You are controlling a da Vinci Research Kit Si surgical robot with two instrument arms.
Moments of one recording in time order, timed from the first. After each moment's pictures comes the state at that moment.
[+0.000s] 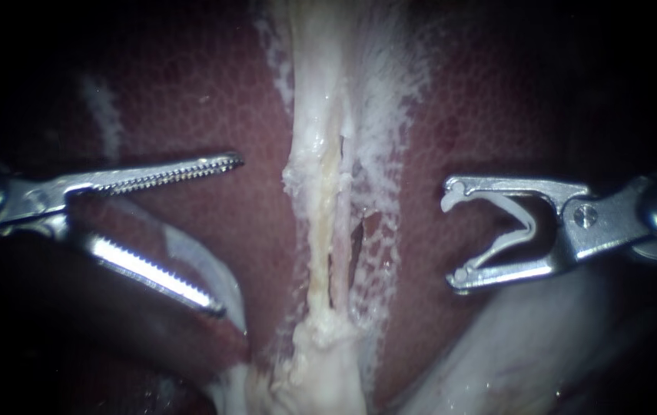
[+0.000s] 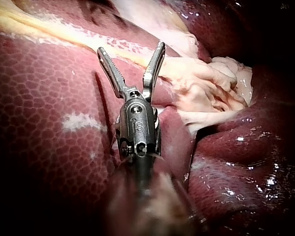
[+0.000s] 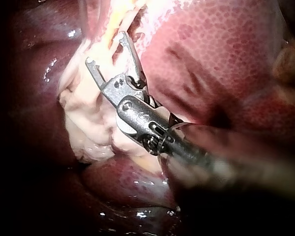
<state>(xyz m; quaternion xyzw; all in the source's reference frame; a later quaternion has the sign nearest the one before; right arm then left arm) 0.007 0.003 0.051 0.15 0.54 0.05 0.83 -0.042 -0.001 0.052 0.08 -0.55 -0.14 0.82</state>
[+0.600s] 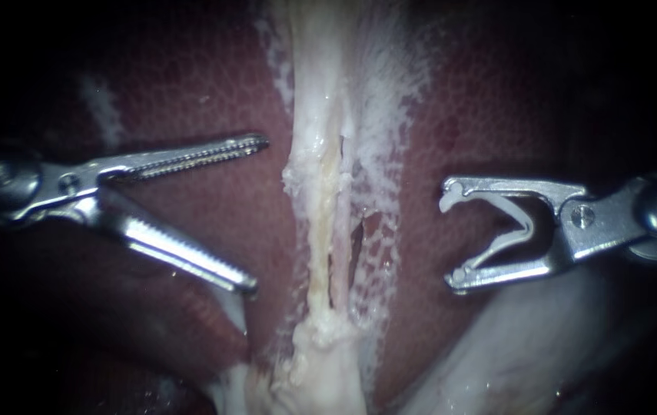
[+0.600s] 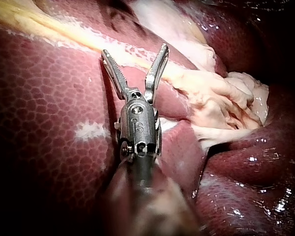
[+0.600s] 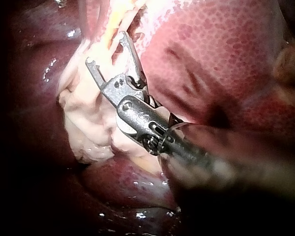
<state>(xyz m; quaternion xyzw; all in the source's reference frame) 0.007 0.003 0.051 0.15 0.54 0.05 0.83 -0.046 0.002 0.055 0.09 -0.55 -0.16 0.82</state>
